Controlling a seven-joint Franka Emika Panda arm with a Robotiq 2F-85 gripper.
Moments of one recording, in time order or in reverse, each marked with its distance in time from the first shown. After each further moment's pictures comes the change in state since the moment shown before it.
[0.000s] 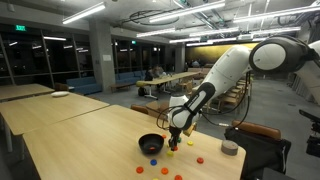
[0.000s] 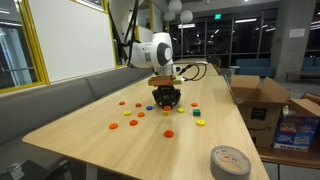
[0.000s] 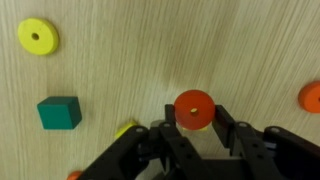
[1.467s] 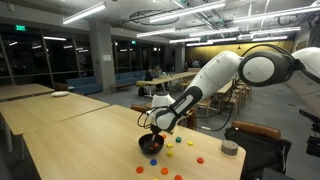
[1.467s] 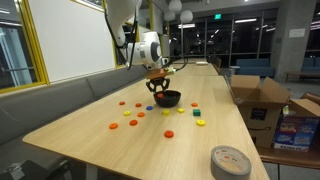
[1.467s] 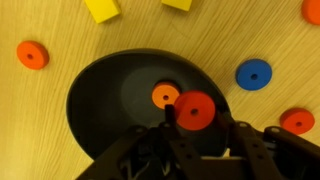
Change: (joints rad) arm 0.094 0.141 0.030 0.282 -0.077 -0.007 -0.104
